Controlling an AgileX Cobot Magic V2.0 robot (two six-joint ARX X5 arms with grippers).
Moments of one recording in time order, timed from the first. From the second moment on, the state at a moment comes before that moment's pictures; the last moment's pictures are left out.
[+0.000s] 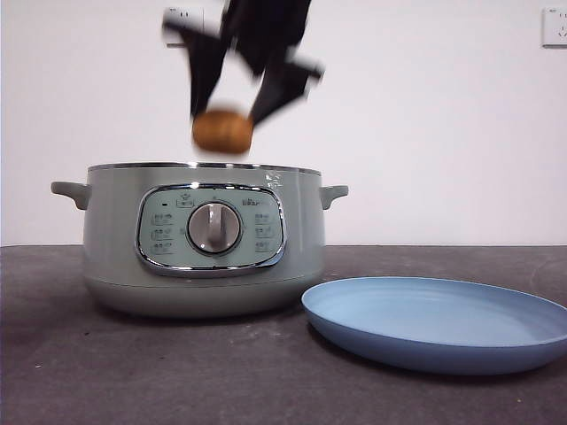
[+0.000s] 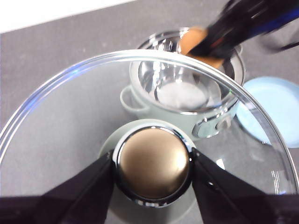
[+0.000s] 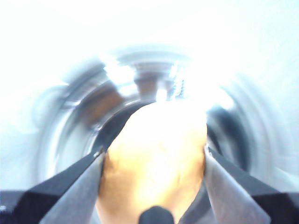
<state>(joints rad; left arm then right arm) -0.39 0.73 1.42 -1.28 -0.07 -0.01 0.76 1.87 1.79 -0.66 0.05 0.07</state>
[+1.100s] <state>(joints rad) -0.39 0.73 1.42 -1.27 -0.02 0.01 0.59 1.25 0.93 -0.58 0.02 0.06</state>
